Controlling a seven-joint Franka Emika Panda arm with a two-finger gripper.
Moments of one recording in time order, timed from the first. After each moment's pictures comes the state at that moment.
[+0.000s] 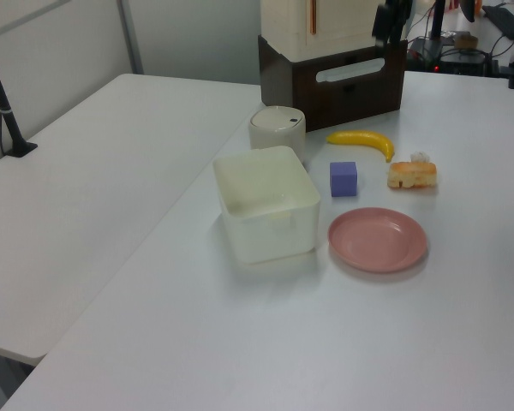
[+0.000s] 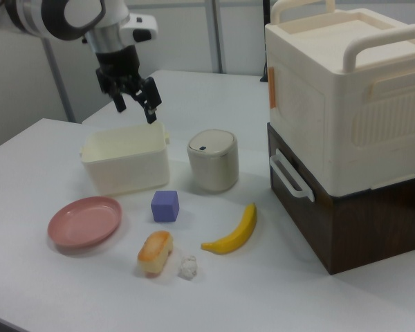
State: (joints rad) arm -0.14 -0.02 0.04 -1.61 0.04 1.73 0.04
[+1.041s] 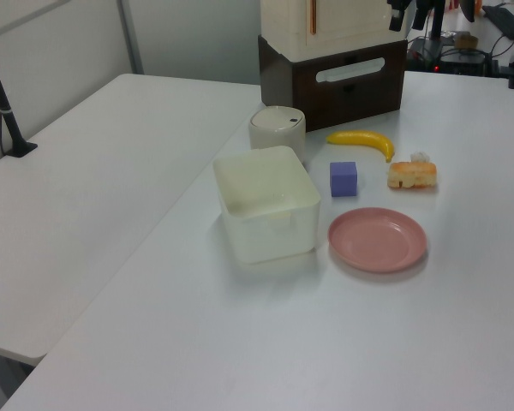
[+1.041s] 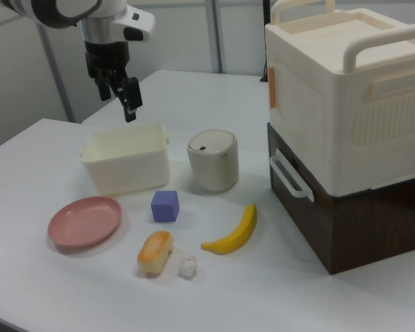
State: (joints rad) arm -0.15 -0.07 -0.02 -1.59 0.22 1.59 0.17
